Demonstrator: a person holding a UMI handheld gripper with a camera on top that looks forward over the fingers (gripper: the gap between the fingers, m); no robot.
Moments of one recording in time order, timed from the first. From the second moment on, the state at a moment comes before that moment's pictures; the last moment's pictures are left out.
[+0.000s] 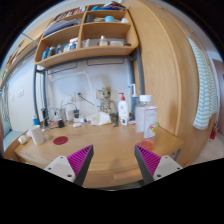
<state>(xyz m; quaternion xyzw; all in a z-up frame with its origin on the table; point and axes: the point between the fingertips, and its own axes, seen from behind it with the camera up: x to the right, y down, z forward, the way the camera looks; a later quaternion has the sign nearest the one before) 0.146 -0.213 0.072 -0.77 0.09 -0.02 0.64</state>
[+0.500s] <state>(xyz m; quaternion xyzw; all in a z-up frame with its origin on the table) 0.269 -0.140 0.076 -0.75 0.10 -0.09 0.65</state>
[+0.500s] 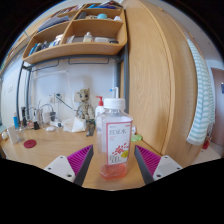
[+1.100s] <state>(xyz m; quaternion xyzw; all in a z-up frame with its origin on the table) 0.279 -0.103 0.083 -0.73 0.09 -0.10 0.67</state>
